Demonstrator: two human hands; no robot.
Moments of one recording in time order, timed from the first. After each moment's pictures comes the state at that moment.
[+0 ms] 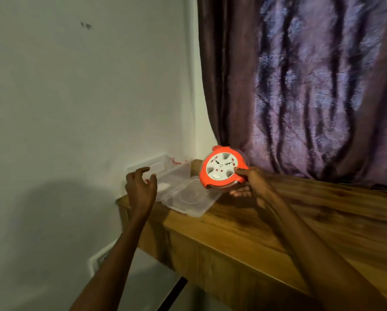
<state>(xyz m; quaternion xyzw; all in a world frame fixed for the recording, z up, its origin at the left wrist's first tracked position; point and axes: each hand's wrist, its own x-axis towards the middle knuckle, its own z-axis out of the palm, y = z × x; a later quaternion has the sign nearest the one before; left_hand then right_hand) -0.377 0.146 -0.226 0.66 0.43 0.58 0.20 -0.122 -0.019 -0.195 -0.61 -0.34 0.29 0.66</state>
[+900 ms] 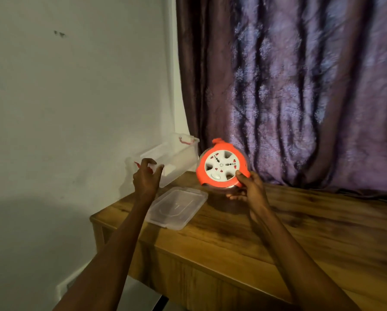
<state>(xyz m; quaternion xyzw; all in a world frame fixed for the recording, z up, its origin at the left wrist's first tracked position) -0.318 0.175 -0.188 0.69 0.35 0.58 0.25 -0.121 -0.039 -0.198 -0.50 -0.30 0.20 0.79</state>
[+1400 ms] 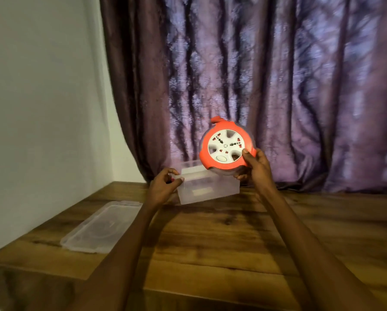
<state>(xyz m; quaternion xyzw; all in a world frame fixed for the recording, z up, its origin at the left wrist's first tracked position) -0.156 0.075 -0.184 0.78 0.10 0.40 0.47 -0.032 -0.177 -0.125 -0.51 -0.30 0.00 0.80</state>
